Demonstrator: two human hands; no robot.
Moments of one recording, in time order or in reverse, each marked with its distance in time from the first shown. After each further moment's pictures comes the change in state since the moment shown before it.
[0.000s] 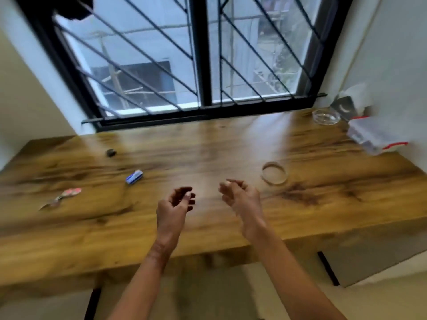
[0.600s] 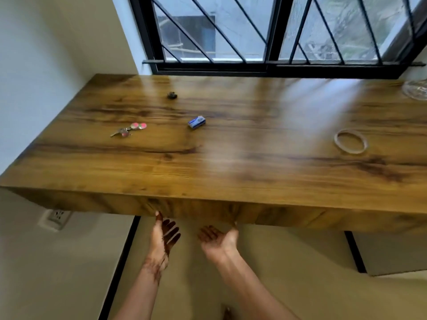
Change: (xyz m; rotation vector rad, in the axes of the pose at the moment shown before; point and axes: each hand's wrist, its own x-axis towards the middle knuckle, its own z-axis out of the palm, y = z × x) left_hand -0.073 -0.163 -0.186 -0.481 0.390 -0.698; right_hand -0.075 0.240 0.102 0.612 0.155 0.839
